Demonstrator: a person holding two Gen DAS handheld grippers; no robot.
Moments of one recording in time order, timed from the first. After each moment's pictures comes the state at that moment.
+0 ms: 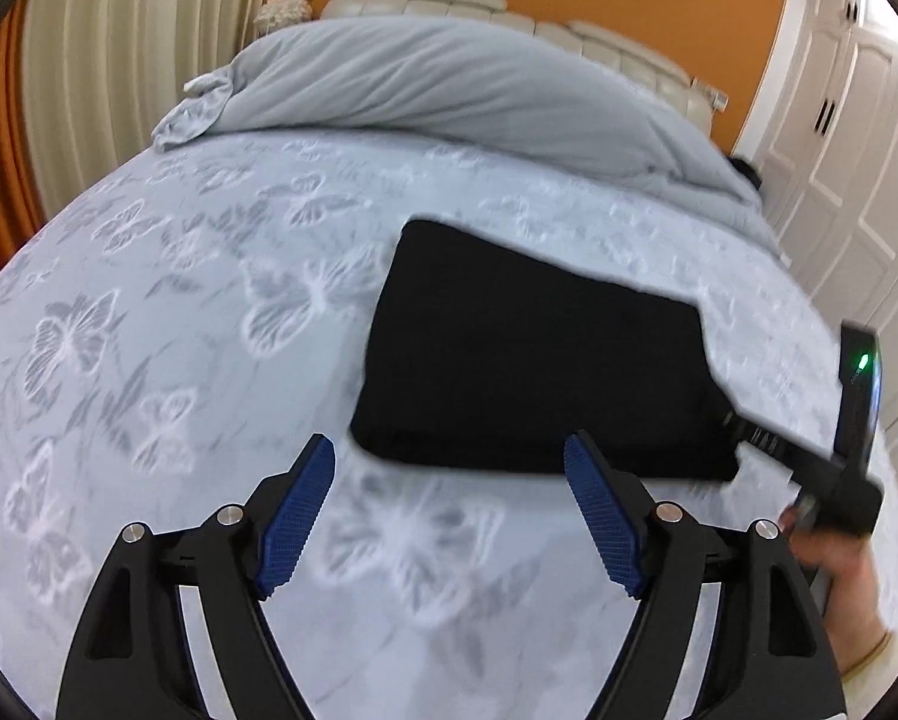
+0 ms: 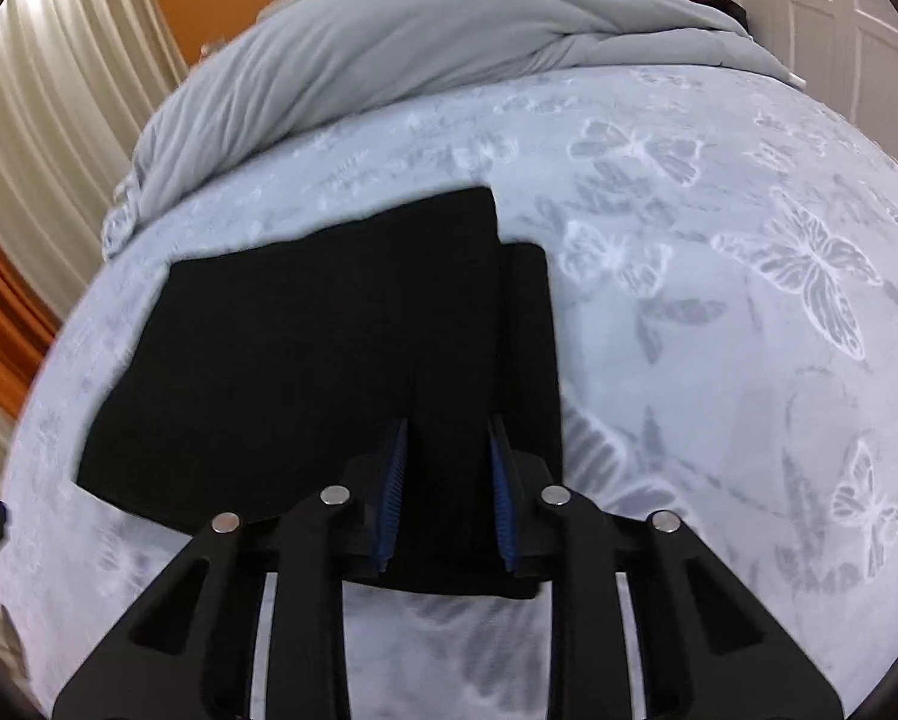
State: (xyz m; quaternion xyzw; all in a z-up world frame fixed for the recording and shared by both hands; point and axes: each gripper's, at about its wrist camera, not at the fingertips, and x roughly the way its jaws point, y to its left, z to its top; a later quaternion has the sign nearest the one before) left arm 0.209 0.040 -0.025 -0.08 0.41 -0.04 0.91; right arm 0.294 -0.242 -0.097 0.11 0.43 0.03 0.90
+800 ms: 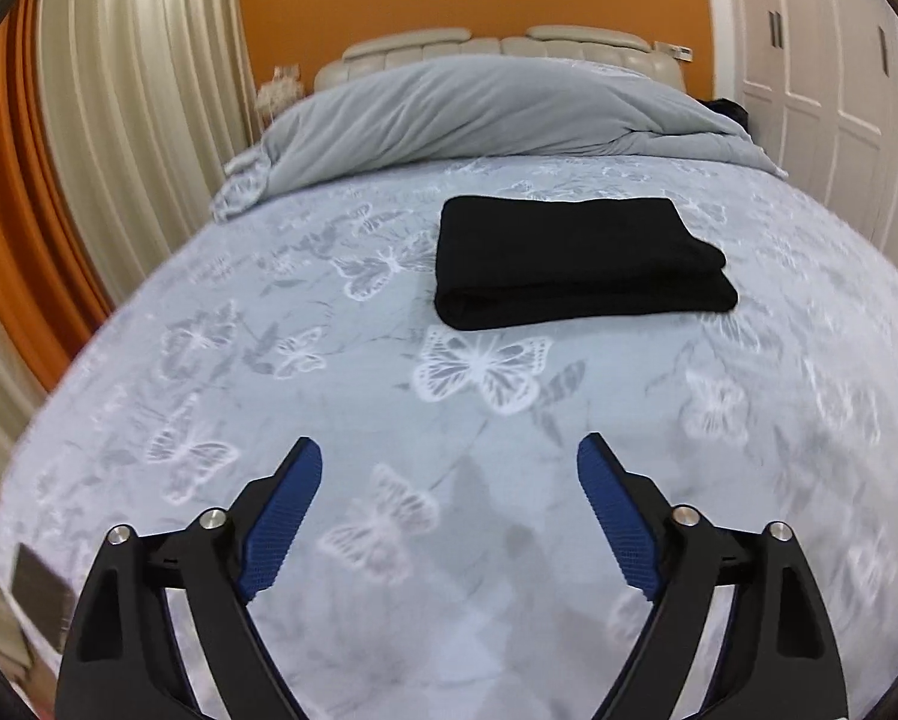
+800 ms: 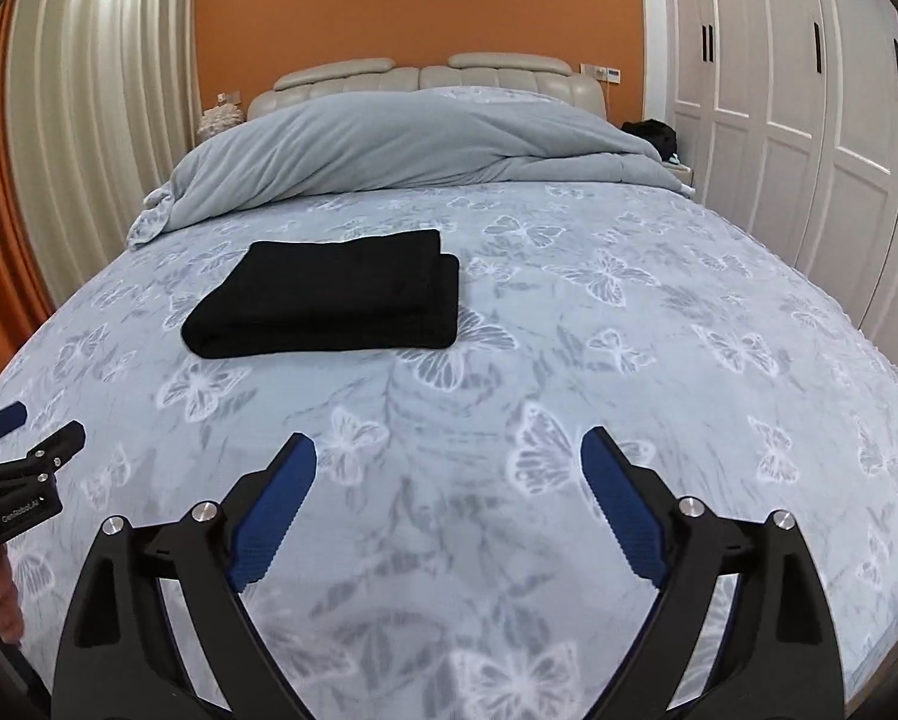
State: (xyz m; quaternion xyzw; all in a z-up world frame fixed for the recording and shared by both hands) left arm 0.032 0.037 -0.026 0.07 0.34 0.00 0.94; right arm 0.006 -0.219 -0.013 0.03 0.30 -0.04 0.95
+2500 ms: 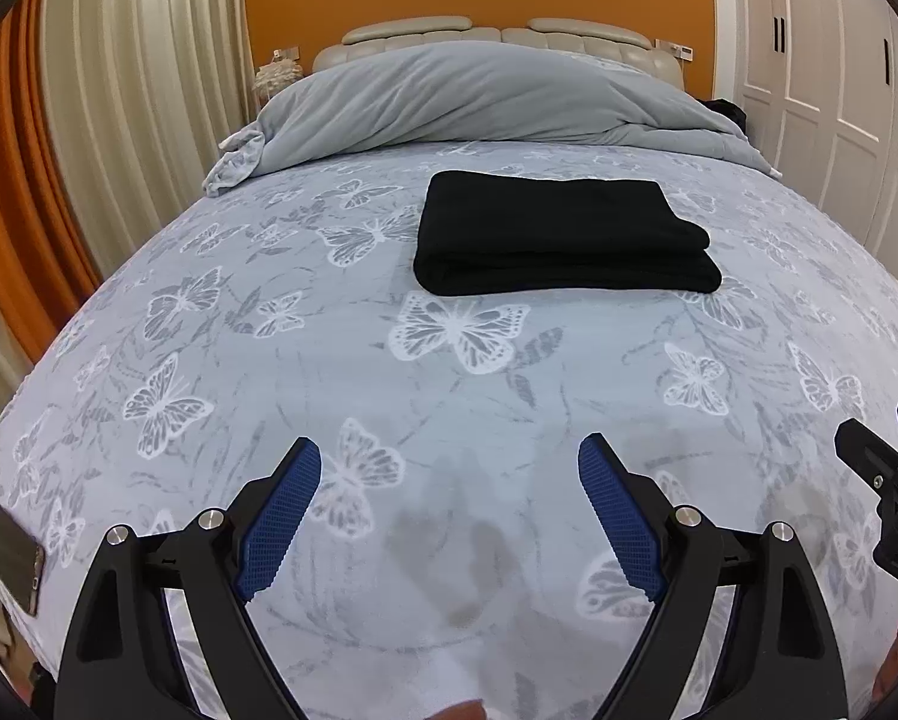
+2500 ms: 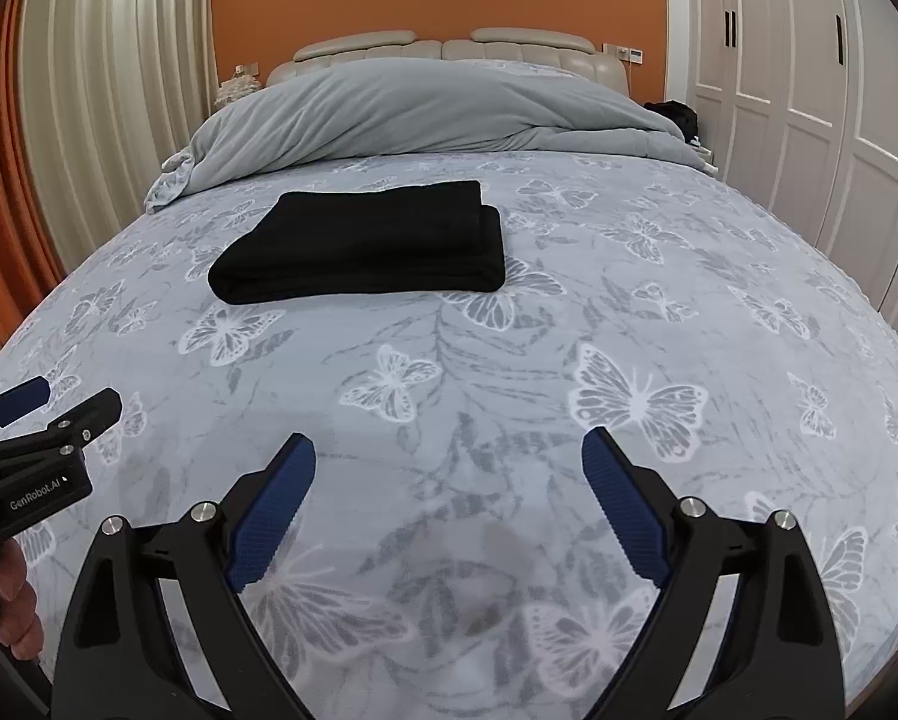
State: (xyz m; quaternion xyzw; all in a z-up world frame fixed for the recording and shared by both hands) left arm 0.025 0.026 -0.044 0.04 0.36 -0.01 0.93; right arm 0.001 -0.181 -0.045 0.03 0.33 -0.03 0.94
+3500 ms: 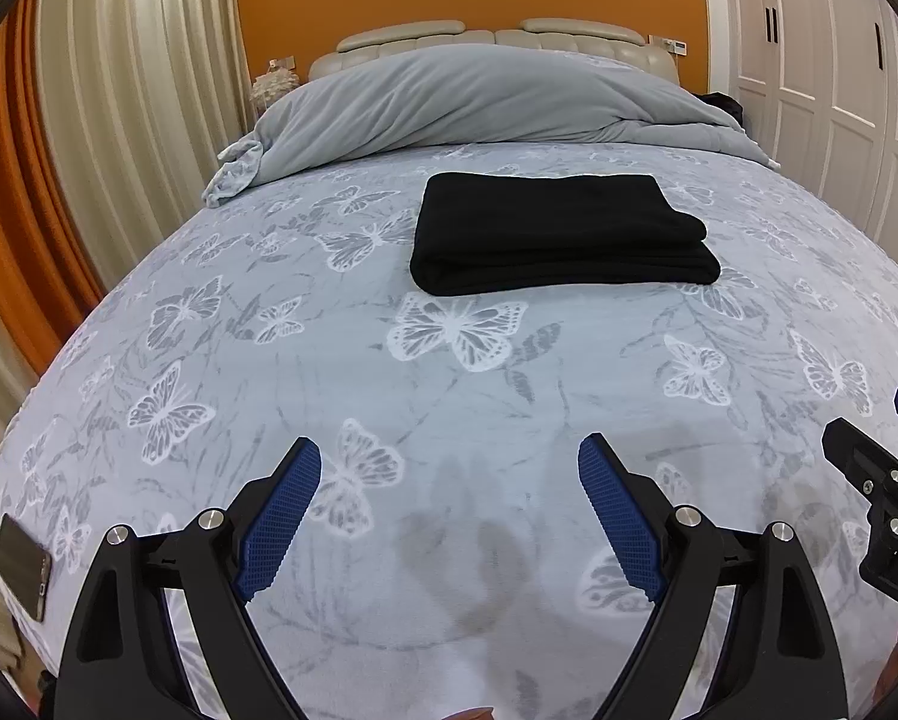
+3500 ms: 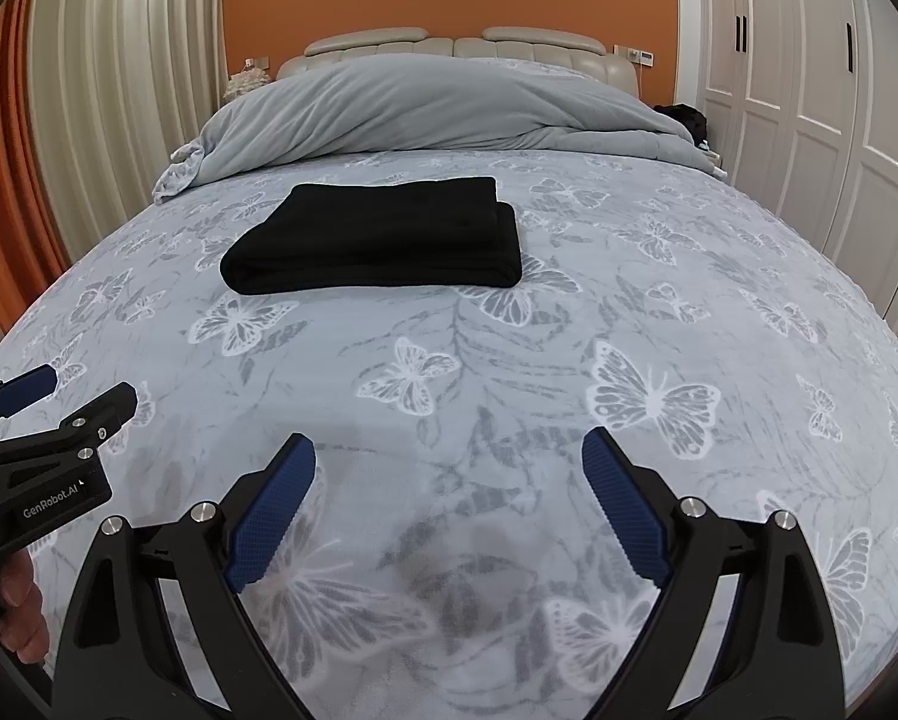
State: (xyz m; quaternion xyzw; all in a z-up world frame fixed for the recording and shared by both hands) left arm 0.021 0.020 -0.045 0.05 0.36 -0.01 0.93; right arm 0.001 -0.169 -0.047 0.02 0.34 -0.02 0.94
